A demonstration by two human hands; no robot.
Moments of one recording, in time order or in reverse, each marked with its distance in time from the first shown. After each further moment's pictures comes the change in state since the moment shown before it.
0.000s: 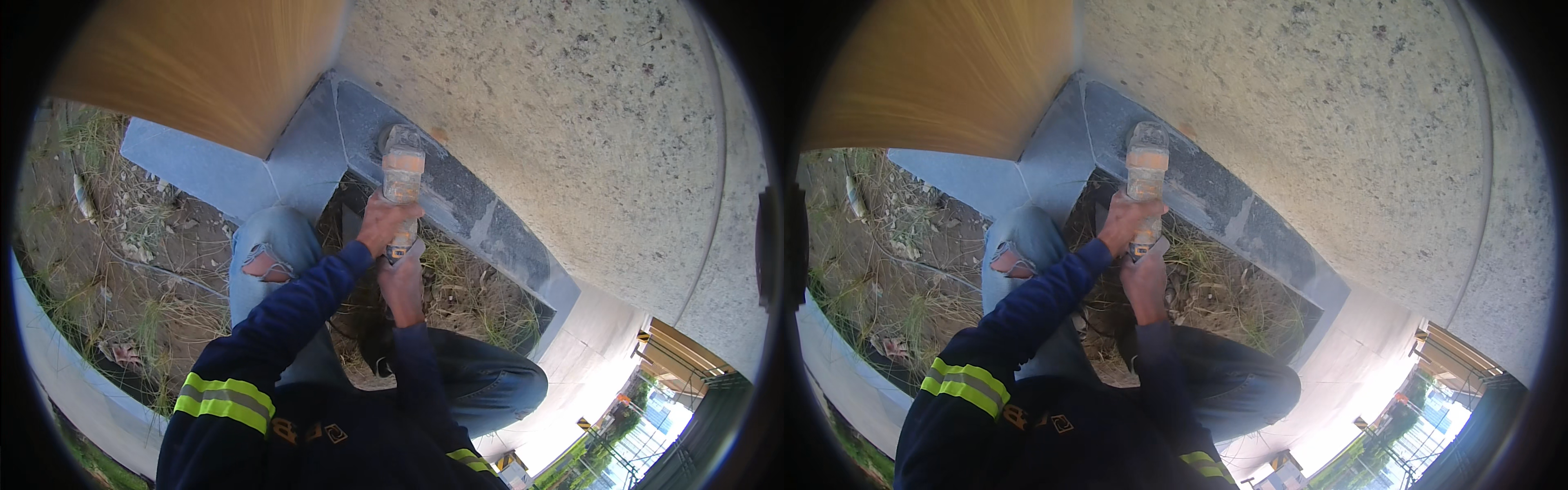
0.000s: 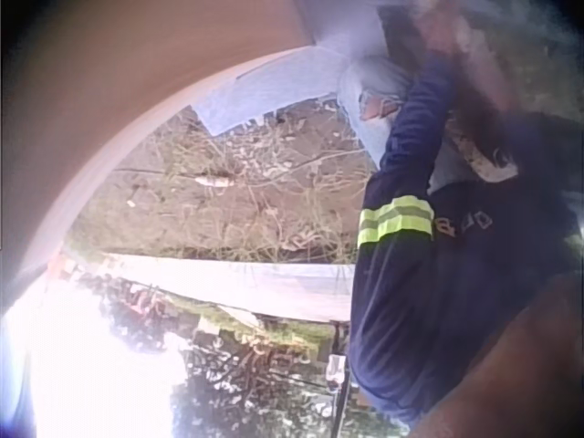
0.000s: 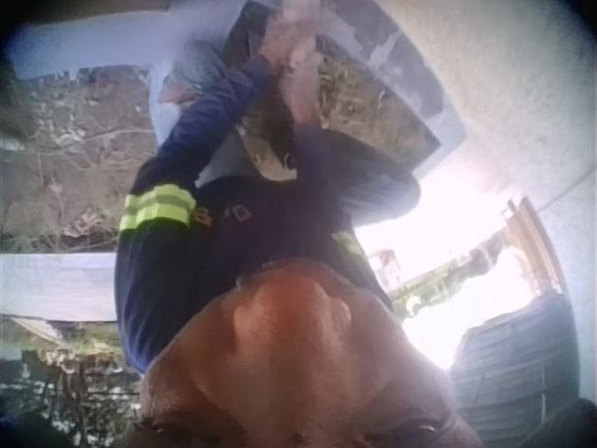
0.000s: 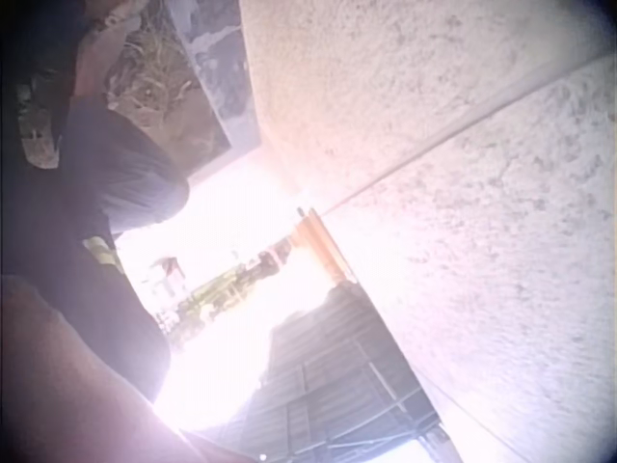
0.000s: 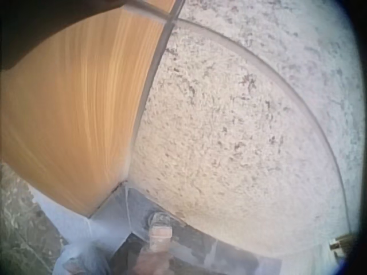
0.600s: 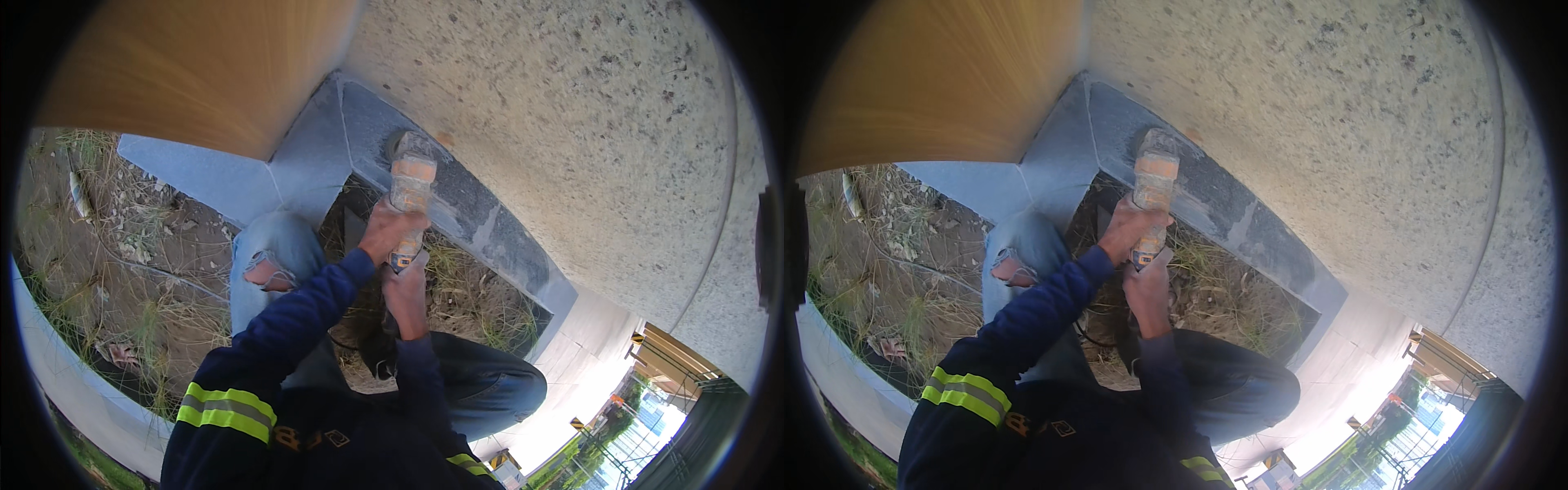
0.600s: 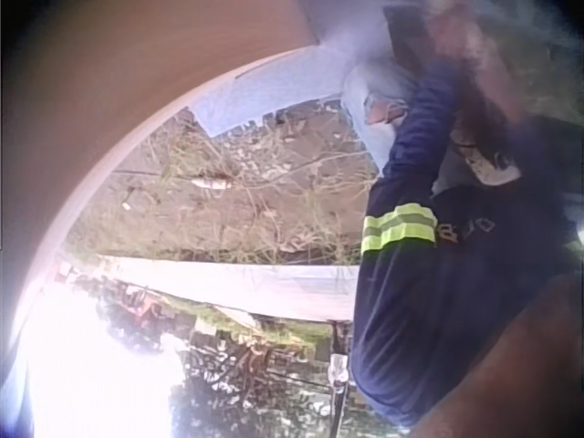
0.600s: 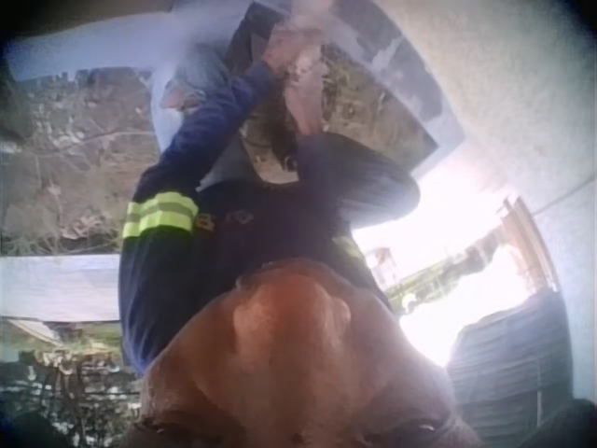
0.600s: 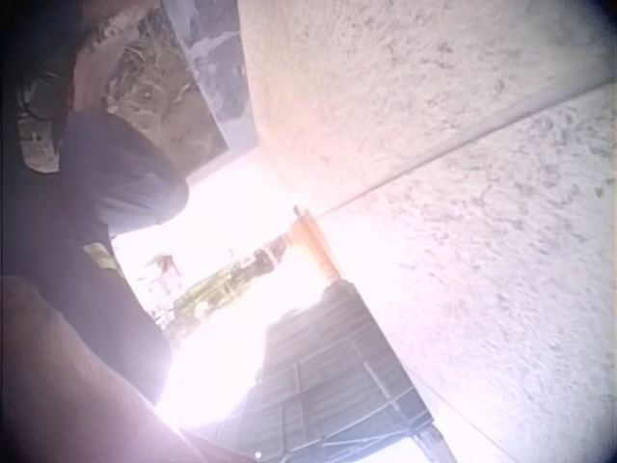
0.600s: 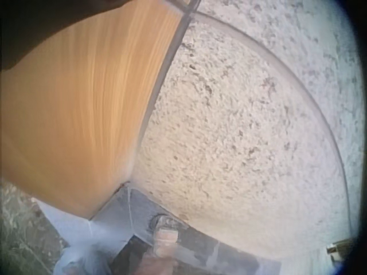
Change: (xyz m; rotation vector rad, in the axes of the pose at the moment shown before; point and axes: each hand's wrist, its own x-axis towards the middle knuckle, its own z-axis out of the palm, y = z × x) left_hand -0.005 0.007 0.000 0.003 -0.042 -0.073; right_hand -0.007 0.004 -0.001 0.181 0.020 -0.064
